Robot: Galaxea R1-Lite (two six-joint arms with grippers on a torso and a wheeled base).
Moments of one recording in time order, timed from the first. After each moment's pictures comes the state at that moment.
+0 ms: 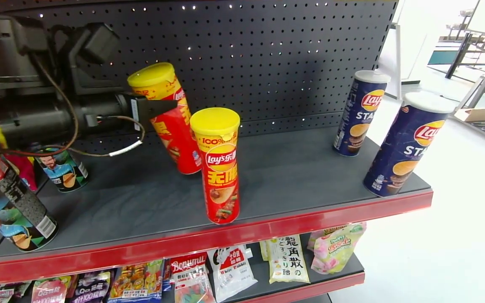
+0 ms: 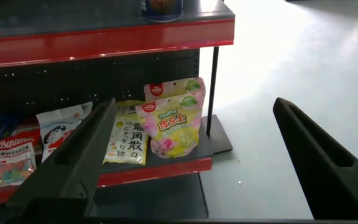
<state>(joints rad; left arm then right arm) -0.32 1.58 -1.12 -0.30 -0.26 0.04 0.00 0.00 0.00 0.00 0.02 0.00</state>
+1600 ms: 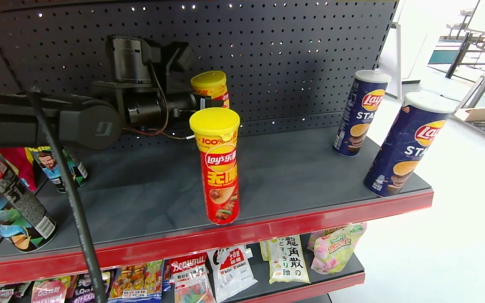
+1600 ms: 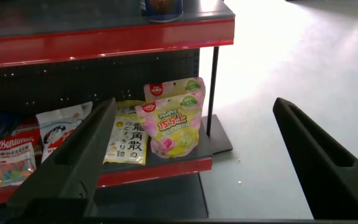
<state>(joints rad) -0.42 1.93 -1.46 -0.30 -0.18 0.04 0.00 0.00 0.00 0.00 0.02 0.00</state>
